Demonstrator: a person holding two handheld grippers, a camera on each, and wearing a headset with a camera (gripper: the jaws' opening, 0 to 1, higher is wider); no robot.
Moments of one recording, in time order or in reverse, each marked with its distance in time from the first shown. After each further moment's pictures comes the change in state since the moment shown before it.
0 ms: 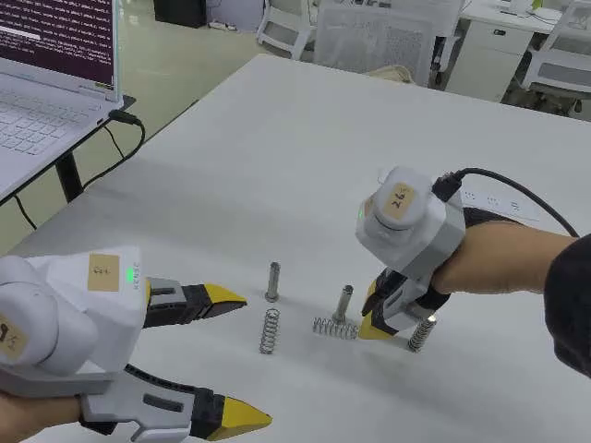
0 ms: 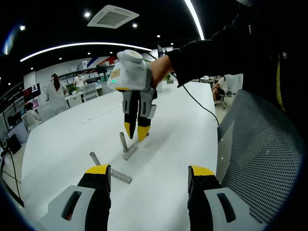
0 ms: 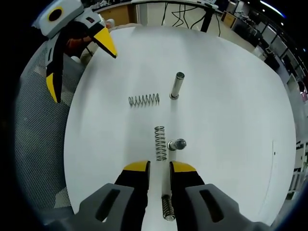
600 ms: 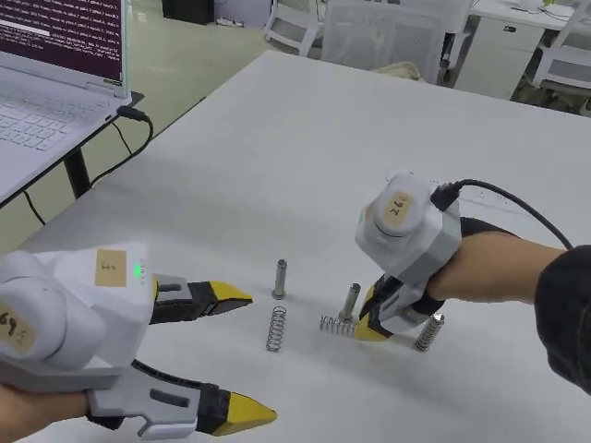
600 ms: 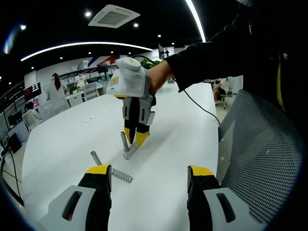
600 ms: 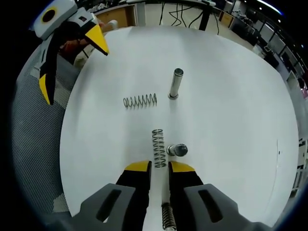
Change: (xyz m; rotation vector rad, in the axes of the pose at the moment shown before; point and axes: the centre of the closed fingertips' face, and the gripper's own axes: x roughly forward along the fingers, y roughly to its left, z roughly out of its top) left arm -0.001 0.002 -0.001 -0.005 0.004 0.006; right arm 0.017 -0.002 0.001 0.024 -0.020 0.007
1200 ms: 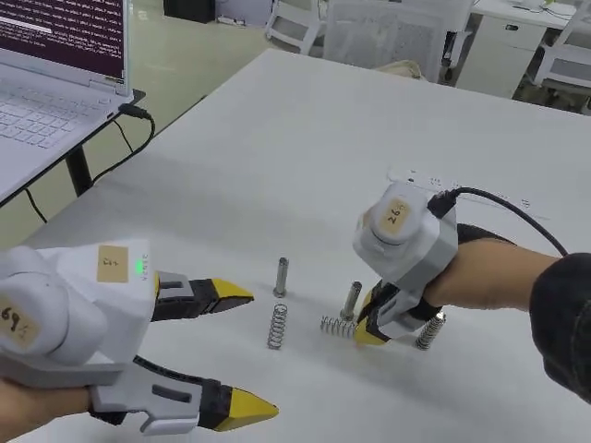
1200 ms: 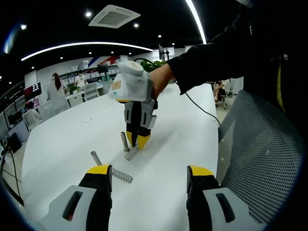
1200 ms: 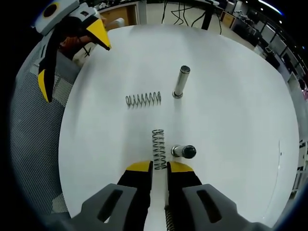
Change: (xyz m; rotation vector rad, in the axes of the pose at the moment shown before) left arm 0.000 -0.001 0.001 -0.003 -0.003 0.000; right arm 0.007 0.006 -0.001 -0.012 0.003 0.002
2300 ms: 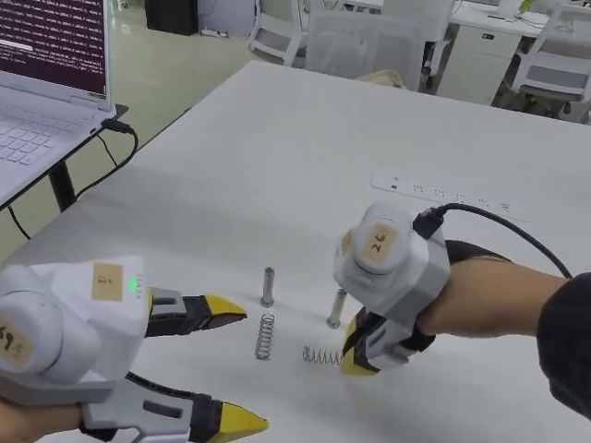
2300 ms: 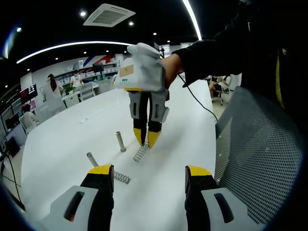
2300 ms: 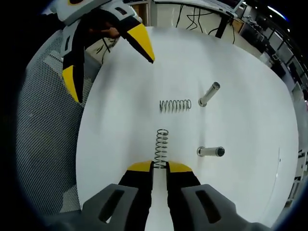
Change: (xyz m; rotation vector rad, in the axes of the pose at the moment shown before) left arm 0.005 -0.005 -0.001 0.035 0.025 -0.036; right arm -0.023 0.047 0.008 -0.069 0.000 0.034
